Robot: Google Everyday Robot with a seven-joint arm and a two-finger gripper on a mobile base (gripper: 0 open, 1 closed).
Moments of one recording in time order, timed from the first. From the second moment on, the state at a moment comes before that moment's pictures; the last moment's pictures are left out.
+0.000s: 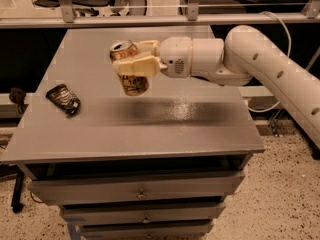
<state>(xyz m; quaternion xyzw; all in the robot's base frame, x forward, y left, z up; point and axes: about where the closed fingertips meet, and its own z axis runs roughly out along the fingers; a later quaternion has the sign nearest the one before) 0.574 0.070 0.956 -0.46 0.56 0.47 0.50</state>
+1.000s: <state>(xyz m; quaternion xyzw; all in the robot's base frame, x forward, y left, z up) 0.584 0.056 0.916 -0.48 0.51 0.46 0.54</state>
